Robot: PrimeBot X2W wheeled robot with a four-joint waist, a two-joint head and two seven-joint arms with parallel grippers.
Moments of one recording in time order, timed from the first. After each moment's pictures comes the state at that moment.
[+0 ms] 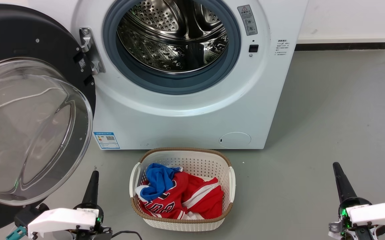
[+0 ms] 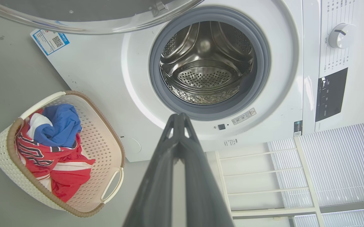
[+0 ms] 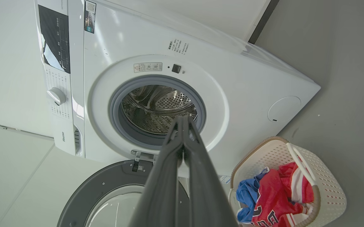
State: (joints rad) left arm -0.05 0.05 0.10 0.23 -1.25 -0.11 0.03; right arm -0.02 -0.08 -0.05 0.18 1.30 0.13 -0.01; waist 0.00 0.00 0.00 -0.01
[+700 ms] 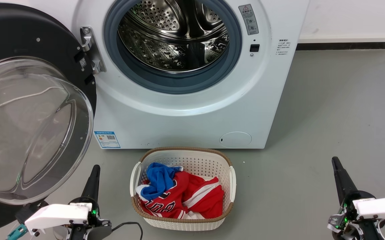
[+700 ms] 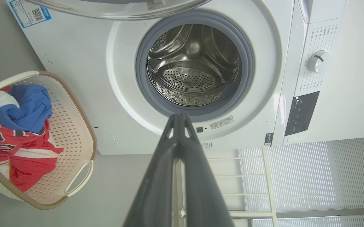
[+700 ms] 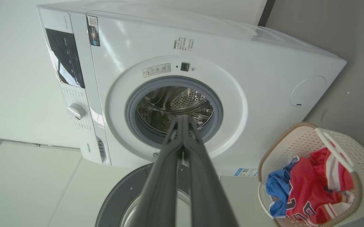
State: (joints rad) left arm -0.08 0.05 0.10 0.24 -1.43 -0.12 0.07; right arm -0.06 -0.08 -0.06 0.21 1.48 0.13 0.04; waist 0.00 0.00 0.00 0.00
